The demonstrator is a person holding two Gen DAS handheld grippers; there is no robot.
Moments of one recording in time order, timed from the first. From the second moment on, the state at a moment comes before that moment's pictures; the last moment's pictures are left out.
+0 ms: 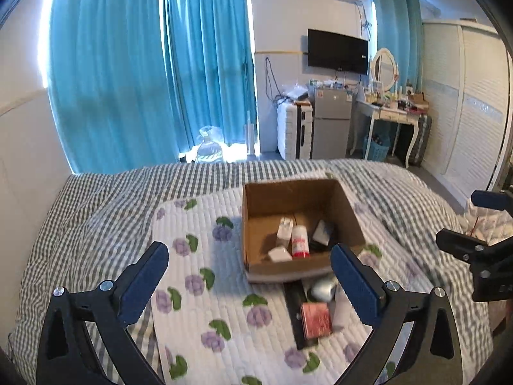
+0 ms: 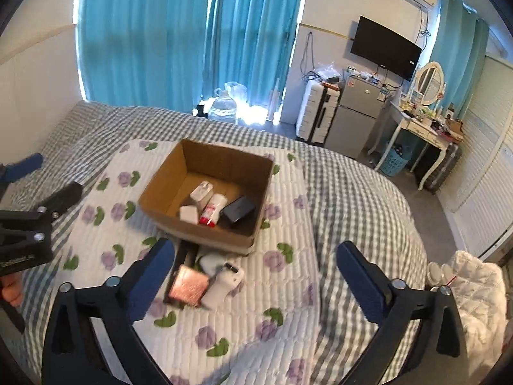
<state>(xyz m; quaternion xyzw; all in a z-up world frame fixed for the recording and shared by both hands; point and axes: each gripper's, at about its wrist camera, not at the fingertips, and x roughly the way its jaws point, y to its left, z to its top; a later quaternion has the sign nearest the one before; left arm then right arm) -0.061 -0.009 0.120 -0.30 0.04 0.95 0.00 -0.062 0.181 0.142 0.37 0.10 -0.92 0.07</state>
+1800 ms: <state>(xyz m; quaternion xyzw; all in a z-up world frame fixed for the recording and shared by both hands) -0.116 0.088 -0.125 -0.48 0.05 0.88 0.03 -0.125 0.228 -0.084 0.47 0.01 -0.88 0.08</state>
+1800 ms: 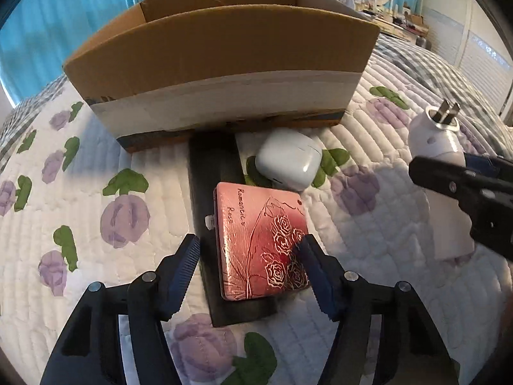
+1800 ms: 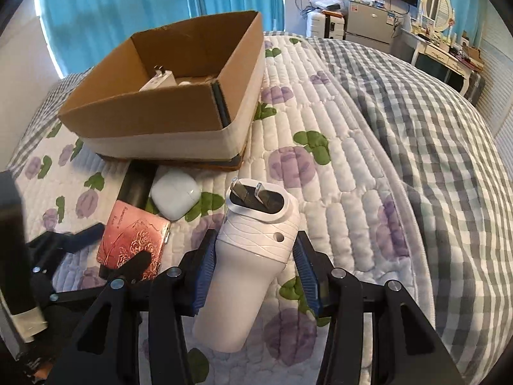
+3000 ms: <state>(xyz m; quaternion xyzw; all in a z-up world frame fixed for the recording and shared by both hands) -0.113 0.098 -0.074 -0.45 -0.02 0.88 0.12 -0.117 0.235 -0.075 0.46 0.00 -0.89 0.08</state>
